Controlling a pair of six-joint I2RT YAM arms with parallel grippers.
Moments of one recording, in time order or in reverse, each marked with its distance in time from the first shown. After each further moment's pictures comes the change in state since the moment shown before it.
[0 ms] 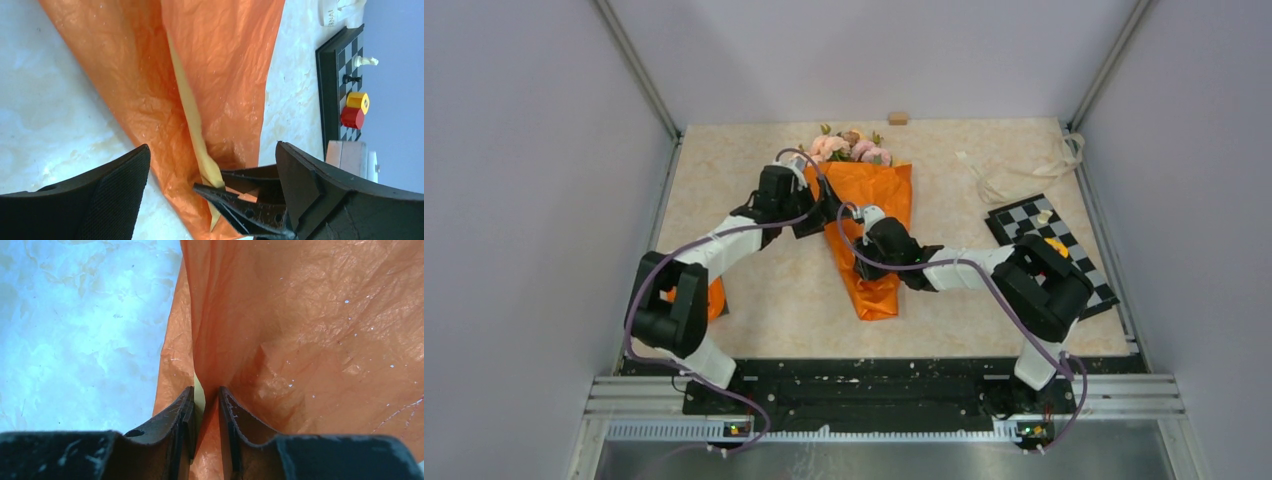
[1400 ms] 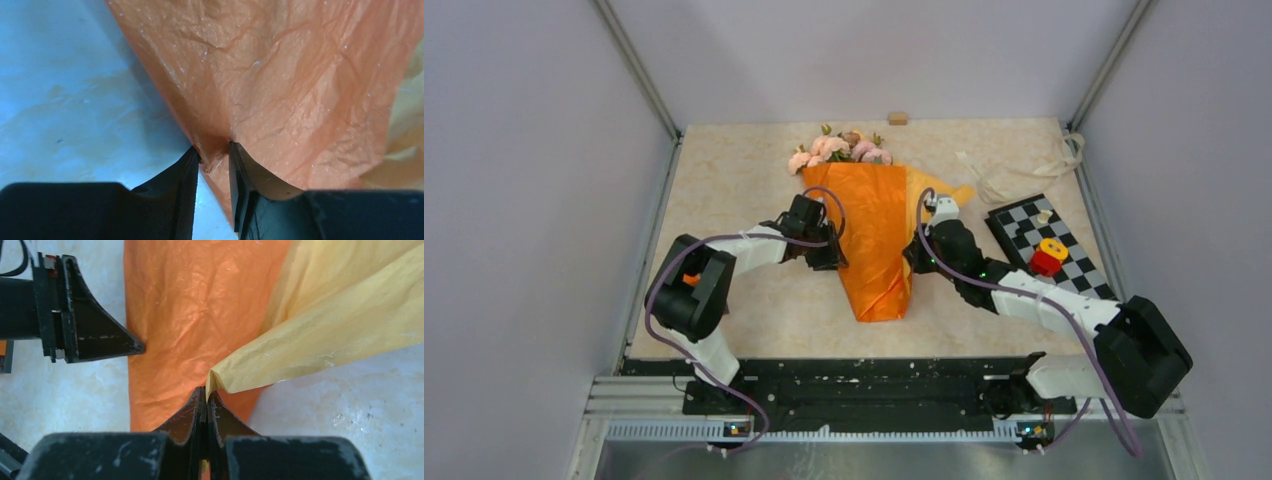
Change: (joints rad) left arm -0.132 0.118 -0.057 -0.127 -0.150 0.051; right arm -0.131 -0.553 -0.311 -0.091 0.165 0.182
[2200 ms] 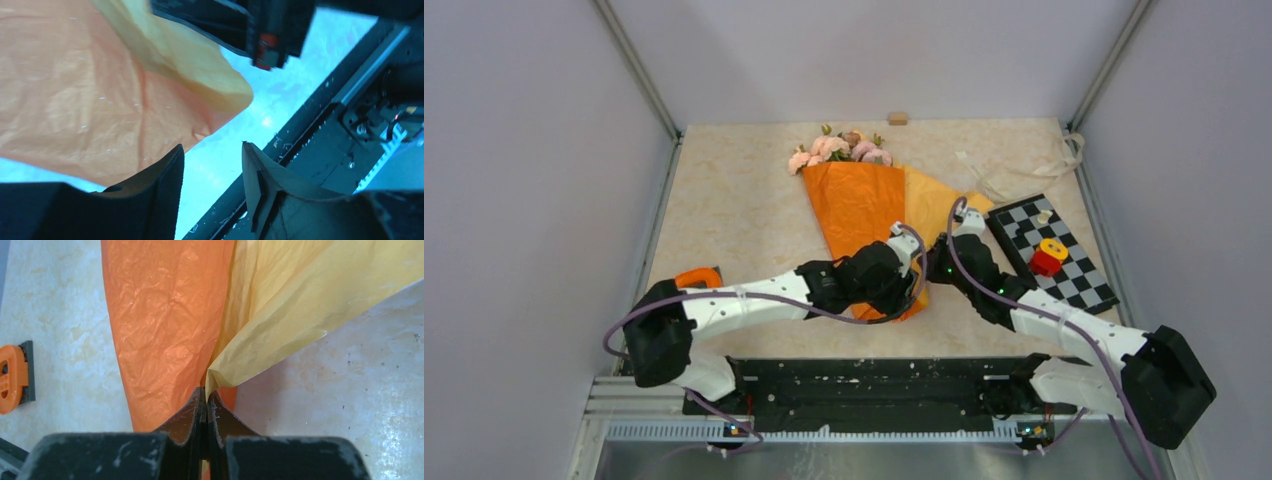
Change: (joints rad) left arm -0.640 -0.201 0.084 -0.069 -0.248 0.267; right arm -0.005 -0.143 -0.079 -0.067 0.091 0.194
